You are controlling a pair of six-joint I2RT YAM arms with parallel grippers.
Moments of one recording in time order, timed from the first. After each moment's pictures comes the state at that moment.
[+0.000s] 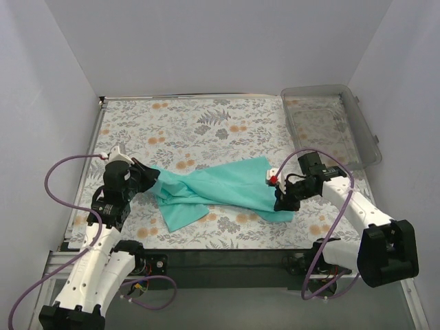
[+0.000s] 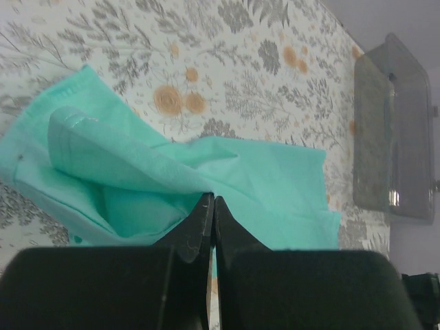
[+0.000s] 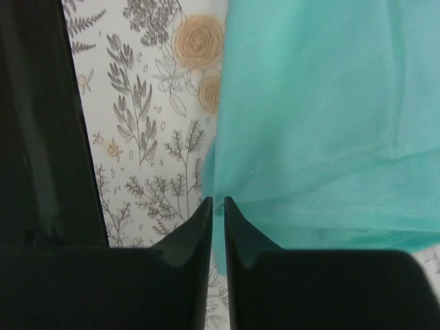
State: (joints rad) left arm -0.16 0.67 0.66 -0.42 0.02 -0.73; right arm 0.25 1.18 0.74 -0.84 -0.81 -0.97
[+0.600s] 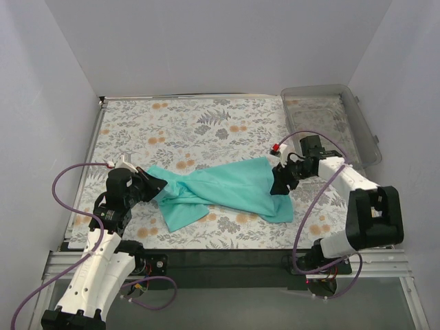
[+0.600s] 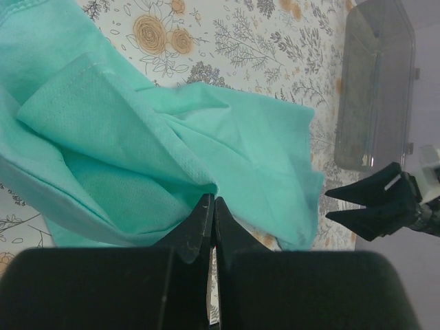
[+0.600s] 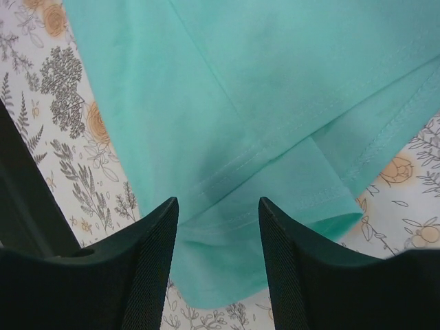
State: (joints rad) left arm -0.16 0.61 0.55 -0.46 0.19 -0.83; right arm 0.17 1.40 0.87 -0.68 -0.76 -0.63
